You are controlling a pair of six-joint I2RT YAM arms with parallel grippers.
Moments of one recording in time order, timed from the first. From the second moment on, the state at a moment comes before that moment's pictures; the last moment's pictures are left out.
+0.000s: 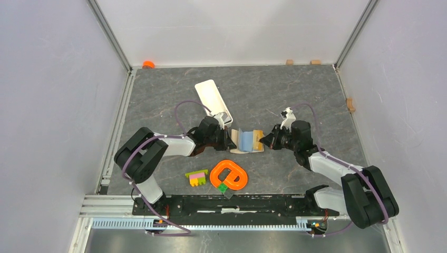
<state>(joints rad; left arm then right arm) -0.70 1.70 0.71 0.30 0.29 -0.68 0.33 1.21 0.36 0.33 -0.42 0.52</state>
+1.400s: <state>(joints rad) -0.62 1.63 0.68 0.33 0.40 -0.57 0.38 1.20 0.36 0.36 -0.26 0.57</state>
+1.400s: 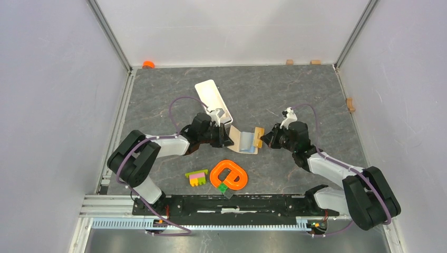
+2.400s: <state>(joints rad) -0.62 1.68 0.67 0.34 0.38 -0.56 0.38 1.20 0.28 0.39 -0.23 0.62</state>
